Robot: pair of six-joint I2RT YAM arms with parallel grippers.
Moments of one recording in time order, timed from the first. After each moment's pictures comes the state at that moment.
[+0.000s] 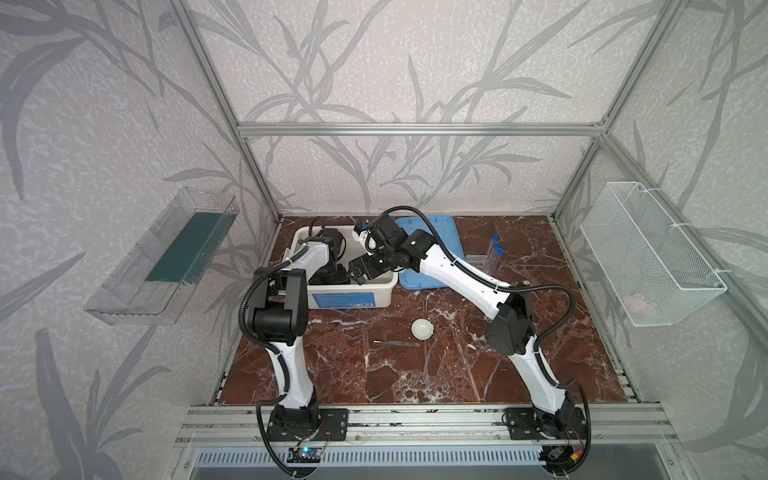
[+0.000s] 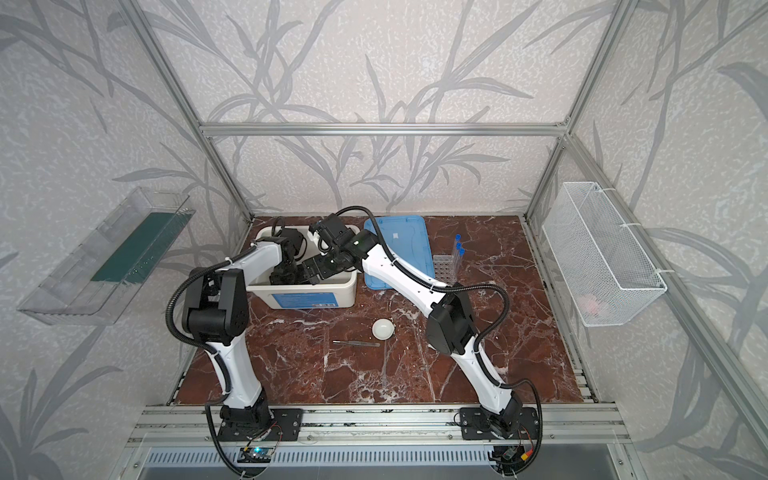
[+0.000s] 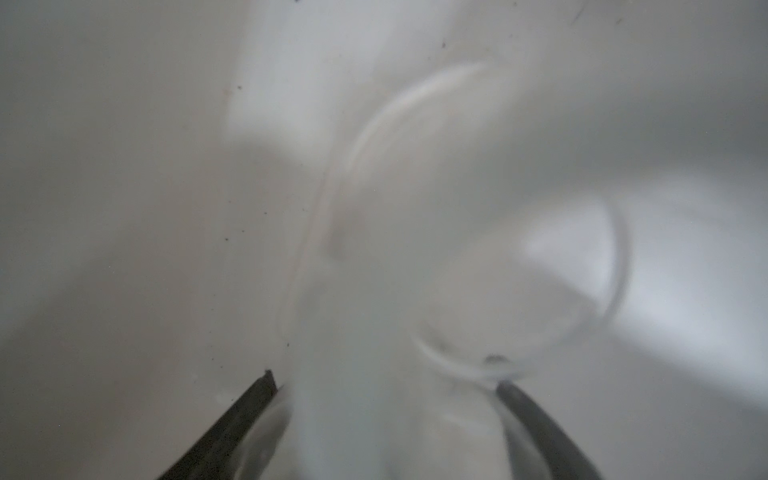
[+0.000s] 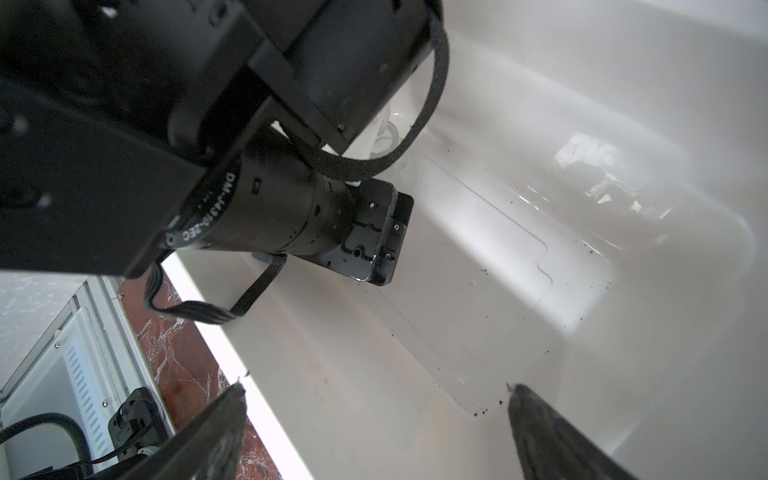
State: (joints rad) left arm -0.06 1.97 1.42 -0.93 -0.13 -0.50; right arm 0.88 2.28 2.33 -0.88 -0.19 0.28
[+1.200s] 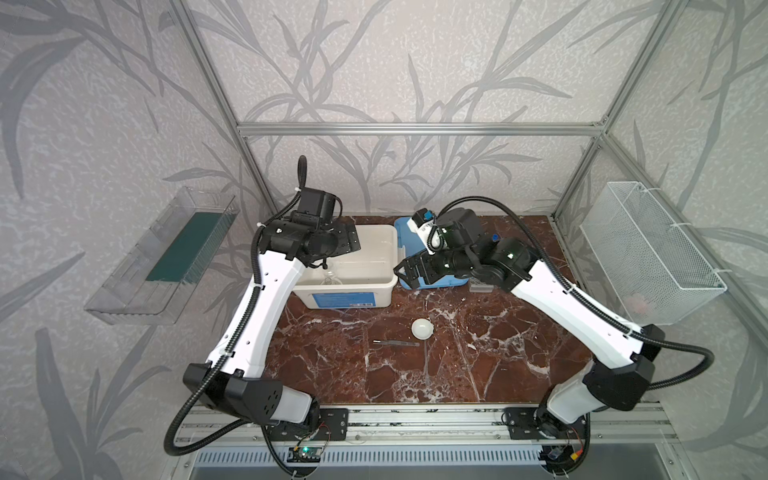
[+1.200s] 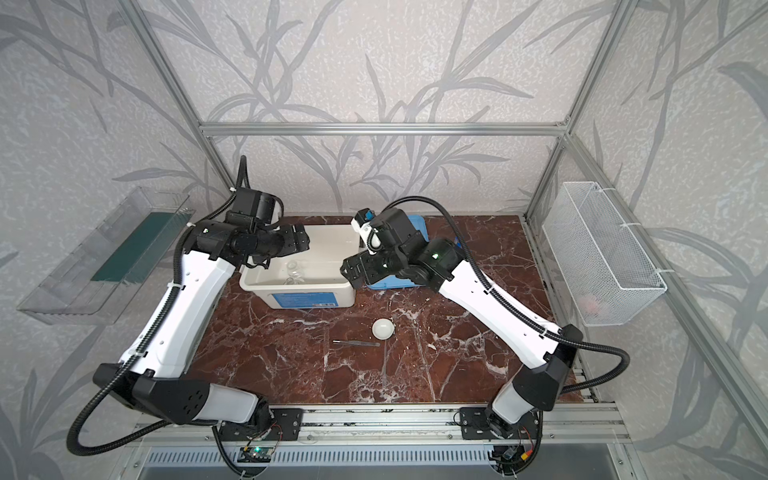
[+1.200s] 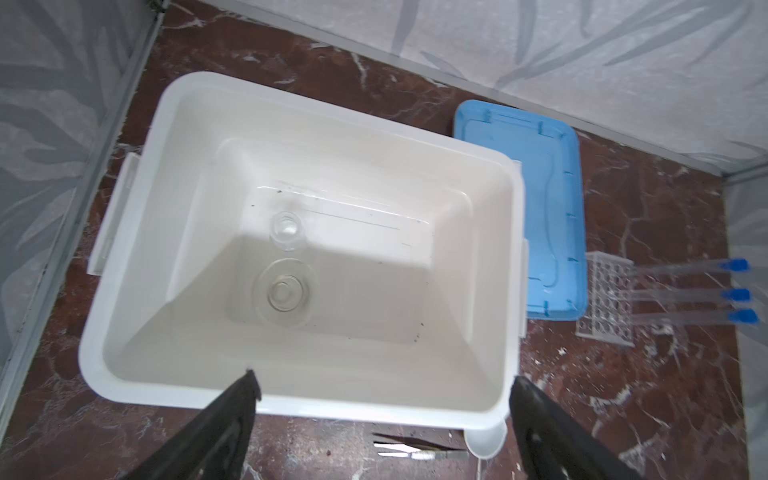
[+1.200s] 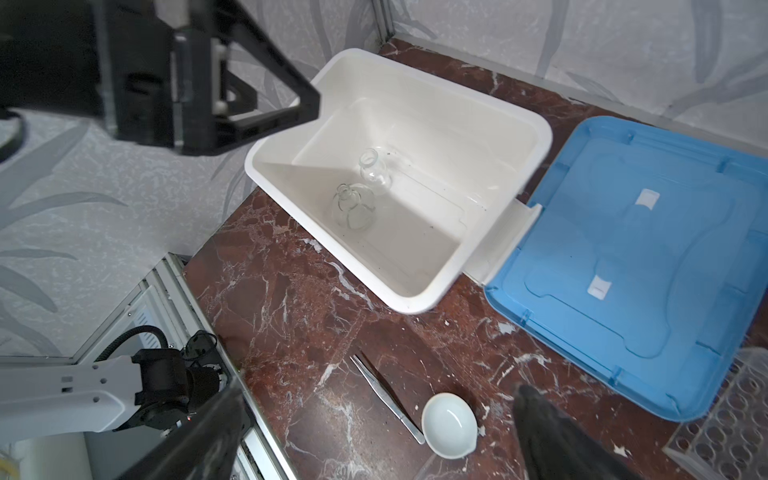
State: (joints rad) left arm -0.30 1.41 1.72 -1.17 -0.08 -0.44; right arm 0.83 1.53 1.71 -0.85 -0.11 0.29
